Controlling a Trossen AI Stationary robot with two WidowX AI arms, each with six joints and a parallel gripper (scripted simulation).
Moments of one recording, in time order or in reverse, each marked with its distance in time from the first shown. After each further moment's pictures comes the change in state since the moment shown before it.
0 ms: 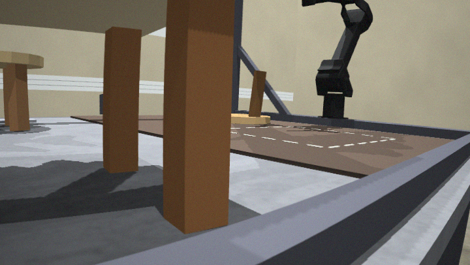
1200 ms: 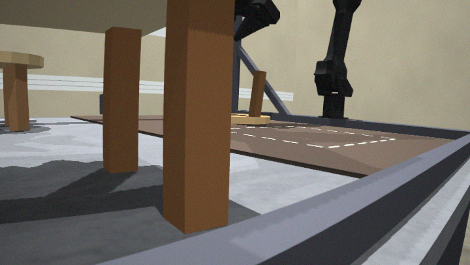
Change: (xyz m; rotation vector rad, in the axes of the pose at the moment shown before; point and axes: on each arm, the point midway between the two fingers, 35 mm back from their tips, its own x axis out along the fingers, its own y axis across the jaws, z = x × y) left arm -0.003 -0.083 -0.118 -0.076 0.961 -0.089; right arm 0.000 0.000 0.000 0.000 0.000 0.000
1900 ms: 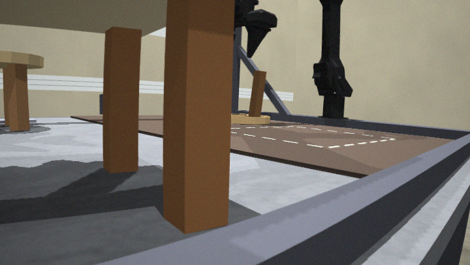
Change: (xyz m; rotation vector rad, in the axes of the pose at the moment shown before) left arm -0.003 -0.028 -0.059 0.025 0.507 0.106; right arm 0.000 0.000 0.000 0.000 0.000 0.000
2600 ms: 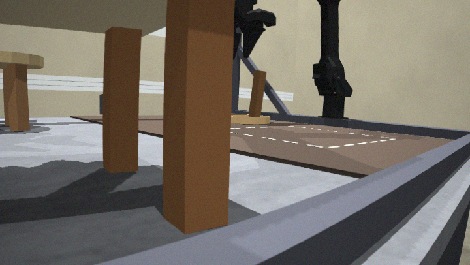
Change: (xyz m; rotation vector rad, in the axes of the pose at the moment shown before) left arm 0.000 -0.002 -0.005 0.049 0.057 0.021; right arm 0.000 0.000 0.000 0.000 0.000 0.000
